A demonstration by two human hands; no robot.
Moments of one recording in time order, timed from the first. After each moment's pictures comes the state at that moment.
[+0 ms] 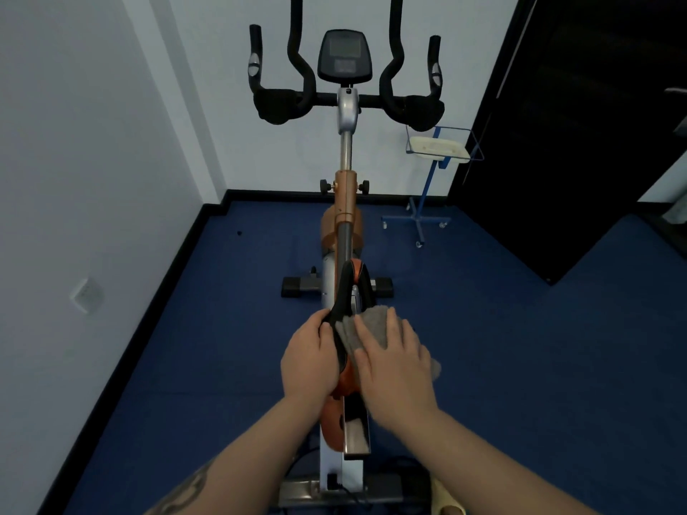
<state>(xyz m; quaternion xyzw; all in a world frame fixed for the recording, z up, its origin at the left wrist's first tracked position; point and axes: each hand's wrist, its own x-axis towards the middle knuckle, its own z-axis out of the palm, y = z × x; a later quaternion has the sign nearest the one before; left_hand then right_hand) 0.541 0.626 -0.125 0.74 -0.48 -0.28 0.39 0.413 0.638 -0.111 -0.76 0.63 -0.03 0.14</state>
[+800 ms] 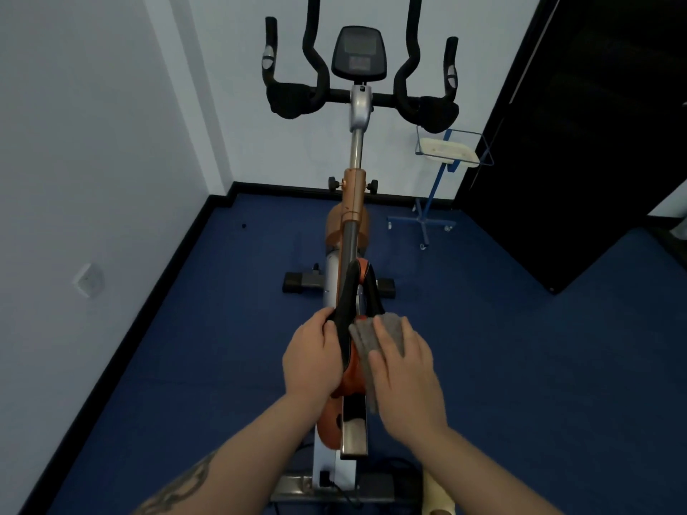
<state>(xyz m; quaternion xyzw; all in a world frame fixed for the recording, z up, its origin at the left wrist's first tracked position) 0.541 0.623 -0.124 0.74 -0.48 -0.26 0.38 0.400 0.643 -0.119 -0.73 0.64 -0.12 0.19</state>
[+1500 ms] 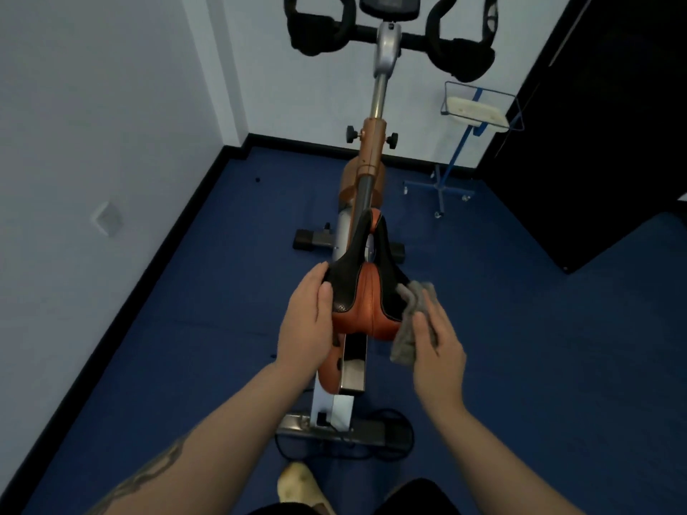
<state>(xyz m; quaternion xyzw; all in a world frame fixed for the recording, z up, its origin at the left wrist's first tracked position) 0.547 0.666 -0.138 0.67 -0.50 -0.31 0.45 0.366 0.671 -0.146 -0.55 0.58 -0.47 0.38</state>
